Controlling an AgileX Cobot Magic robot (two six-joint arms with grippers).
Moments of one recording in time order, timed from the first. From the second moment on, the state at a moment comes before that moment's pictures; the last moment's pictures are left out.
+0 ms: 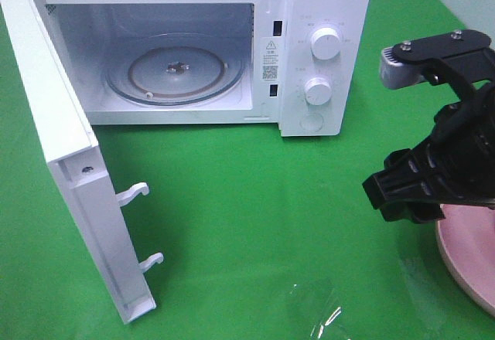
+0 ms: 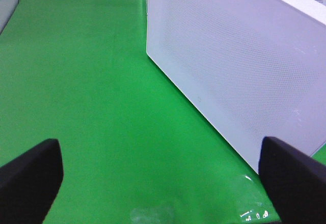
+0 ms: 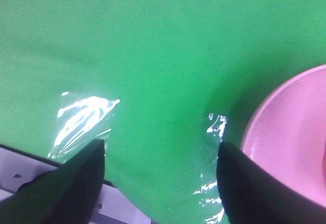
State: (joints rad) left arm -0.05 0.00 -0.52 -0.07 1.08 0.01; right arm 0.67 1.20 -0.75 -0.19 0.77 0.42
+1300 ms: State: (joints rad) left arm -0.05 0.00 -0.52 -0.07 1.08 0.01; right arm 0.36 0.36 -0.56 -0.08 0.96 0.19
